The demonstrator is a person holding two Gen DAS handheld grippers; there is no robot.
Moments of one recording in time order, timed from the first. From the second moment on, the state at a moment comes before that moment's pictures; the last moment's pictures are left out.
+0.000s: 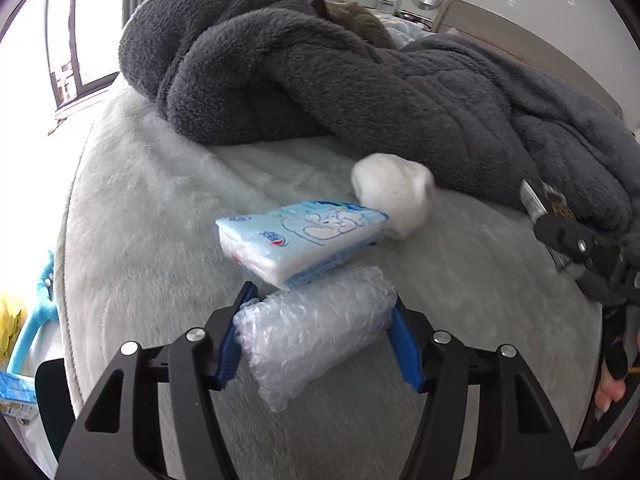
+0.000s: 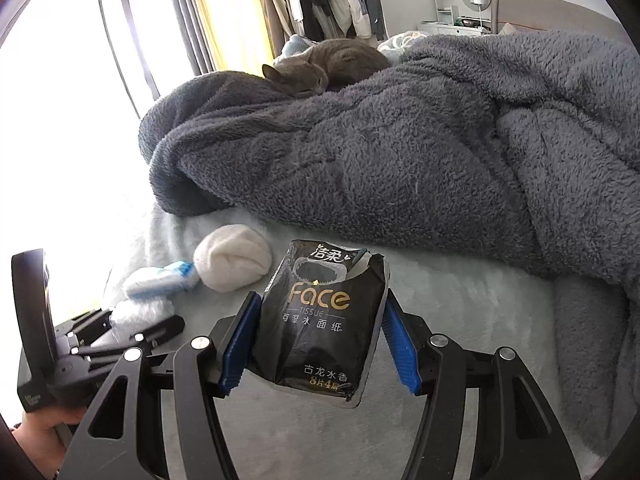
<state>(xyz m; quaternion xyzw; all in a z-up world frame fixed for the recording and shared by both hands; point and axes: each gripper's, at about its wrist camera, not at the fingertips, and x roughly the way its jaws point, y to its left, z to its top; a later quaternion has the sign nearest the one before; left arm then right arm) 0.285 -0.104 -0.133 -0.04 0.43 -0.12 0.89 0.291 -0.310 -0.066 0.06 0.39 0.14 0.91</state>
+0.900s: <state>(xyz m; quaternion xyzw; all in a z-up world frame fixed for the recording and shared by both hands) 0.213 -0.011 -0.098 -0.06 0.42 -0.11 0.90 0.264 -0.199 -0.044 0.03 0.38 0.21 0.90</state>
